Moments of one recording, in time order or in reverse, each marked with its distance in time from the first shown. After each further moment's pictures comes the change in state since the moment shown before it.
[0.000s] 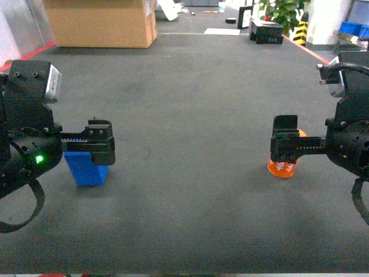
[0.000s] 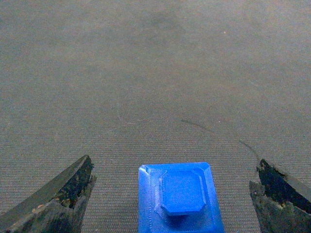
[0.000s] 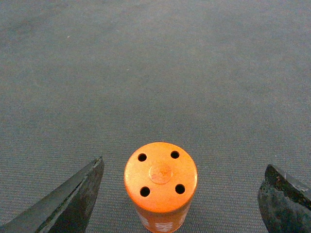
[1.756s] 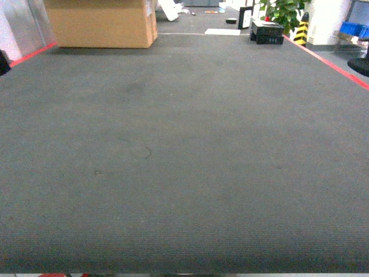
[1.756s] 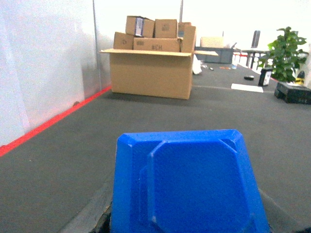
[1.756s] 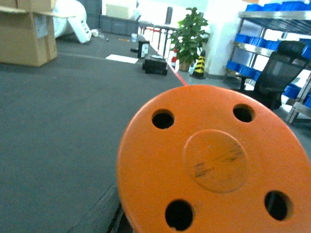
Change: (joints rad) left arm -0.120 -0.605 -0.380 0.273 -0.311 0.111; right arm 0.066 -0.658 -0.398 0.095 0.311 -0.218
